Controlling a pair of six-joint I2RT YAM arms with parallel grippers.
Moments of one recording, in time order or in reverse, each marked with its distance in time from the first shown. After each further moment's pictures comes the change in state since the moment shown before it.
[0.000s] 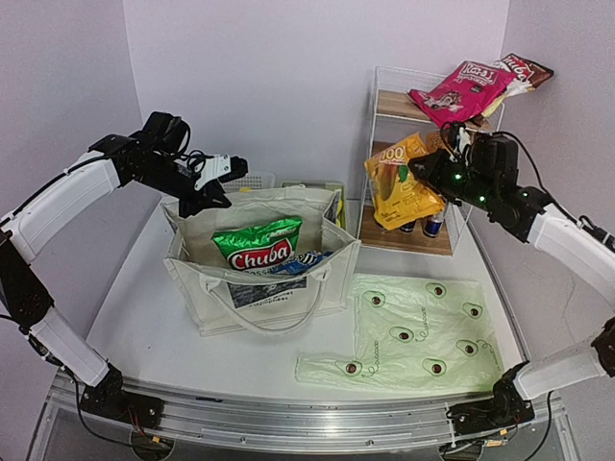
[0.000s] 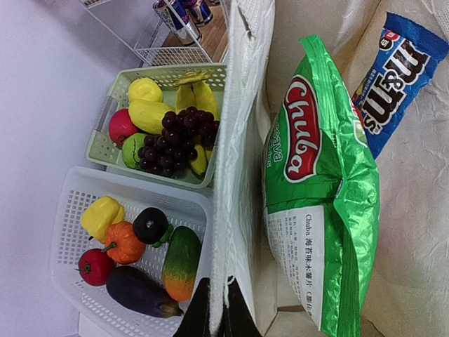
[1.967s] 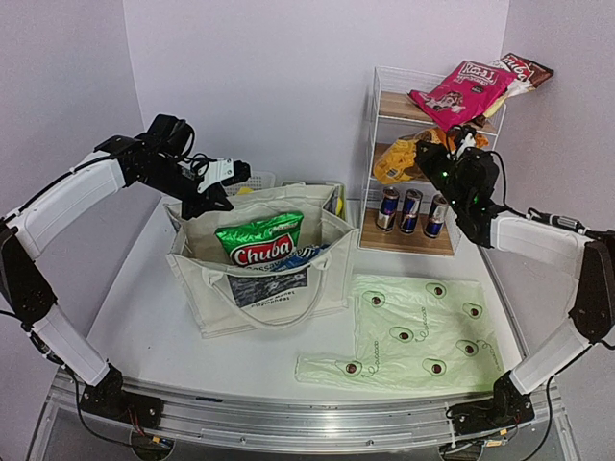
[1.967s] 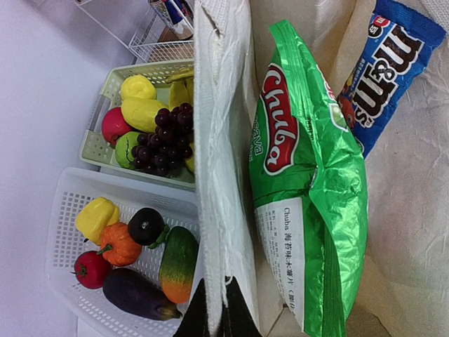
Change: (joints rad) left arm 0.000 0.026 0.000 -0.001 0.003 0.021; right arm -0.094 0.235 -0.127 0.708 0.174 0.101
